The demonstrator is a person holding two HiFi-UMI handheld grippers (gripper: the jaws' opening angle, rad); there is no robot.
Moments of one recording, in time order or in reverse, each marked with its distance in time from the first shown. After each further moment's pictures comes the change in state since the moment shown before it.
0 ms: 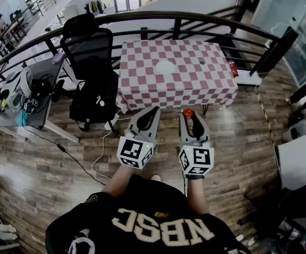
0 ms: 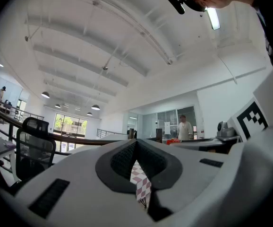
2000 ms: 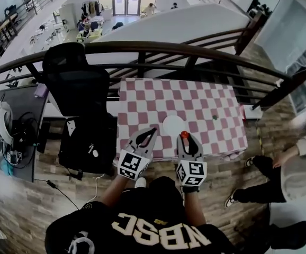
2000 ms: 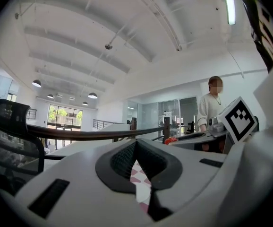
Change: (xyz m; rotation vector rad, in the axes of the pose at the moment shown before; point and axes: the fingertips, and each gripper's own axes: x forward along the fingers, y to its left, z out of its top) left arm 0.282 0.321 -0.106 0.002 0.133 -0.081; right arm 0.425 -0.063 -0.098 -0.010 0.211 -0.021
